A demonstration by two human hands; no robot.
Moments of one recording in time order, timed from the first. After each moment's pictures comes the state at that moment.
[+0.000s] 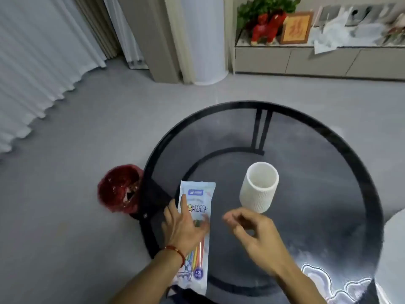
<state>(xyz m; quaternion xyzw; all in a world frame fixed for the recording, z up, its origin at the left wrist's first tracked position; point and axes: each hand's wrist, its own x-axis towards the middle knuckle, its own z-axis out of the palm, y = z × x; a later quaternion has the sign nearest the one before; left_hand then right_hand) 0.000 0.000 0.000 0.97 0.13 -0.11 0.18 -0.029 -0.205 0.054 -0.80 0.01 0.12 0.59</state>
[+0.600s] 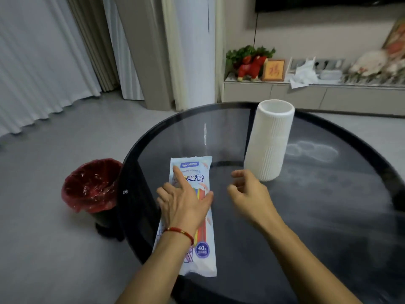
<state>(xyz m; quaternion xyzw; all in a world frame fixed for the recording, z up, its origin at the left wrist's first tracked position) -0.011 0.003 -0.110 0.98 0.15 0.03 0.15 -0.021 -0.156 -0.107 -0.86 0.05 -0.02 0.51</state>
